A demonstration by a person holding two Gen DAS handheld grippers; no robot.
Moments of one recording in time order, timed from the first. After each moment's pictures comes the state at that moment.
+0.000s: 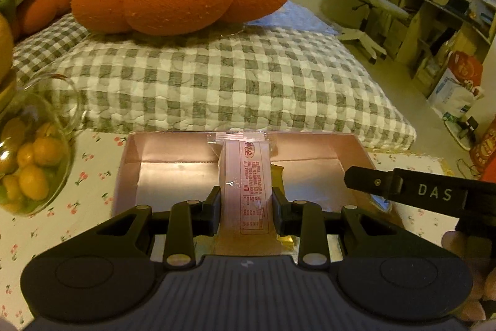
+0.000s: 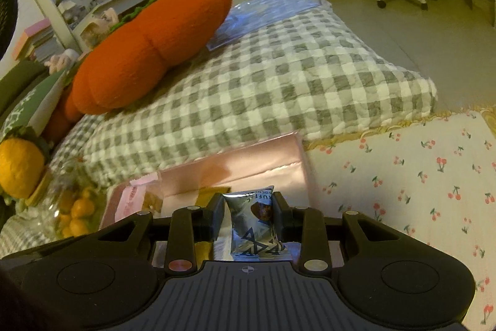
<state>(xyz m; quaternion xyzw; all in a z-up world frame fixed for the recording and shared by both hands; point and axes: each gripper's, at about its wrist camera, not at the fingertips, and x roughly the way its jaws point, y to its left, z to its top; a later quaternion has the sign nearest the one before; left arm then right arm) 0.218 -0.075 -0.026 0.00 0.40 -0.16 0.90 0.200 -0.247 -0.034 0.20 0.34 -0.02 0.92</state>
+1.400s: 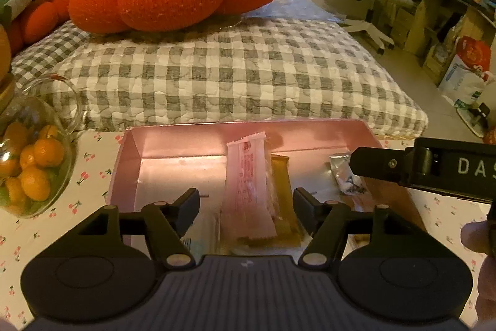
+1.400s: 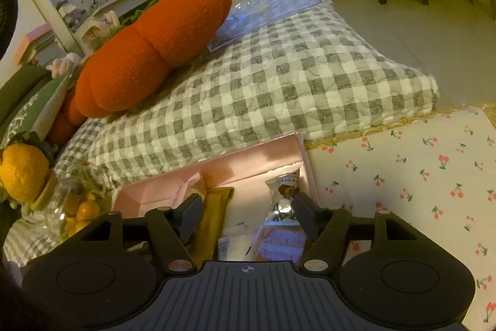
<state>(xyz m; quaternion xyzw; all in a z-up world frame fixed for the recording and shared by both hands) 0.202 -0.075 -0.027 0.03 0.40 -0.14 0.91 0.189 -0.244 -0.026 0.22 0.34 -0.01 0.91</state>
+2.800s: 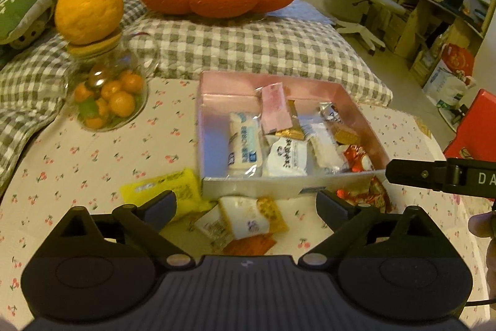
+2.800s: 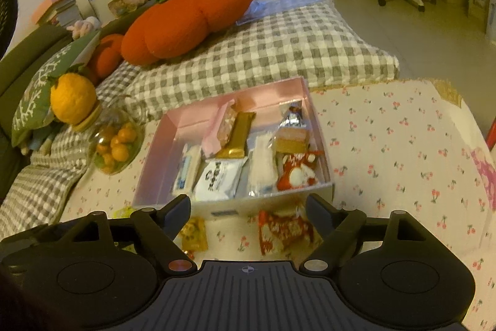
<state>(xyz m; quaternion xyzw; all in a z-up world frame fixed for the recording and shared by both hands) 0.093 0.000 0.004 -0.01 0.41 -0.15 0.90 0.057 -0.188 0.010 0.16 0.38 -0.01 0.91</state>
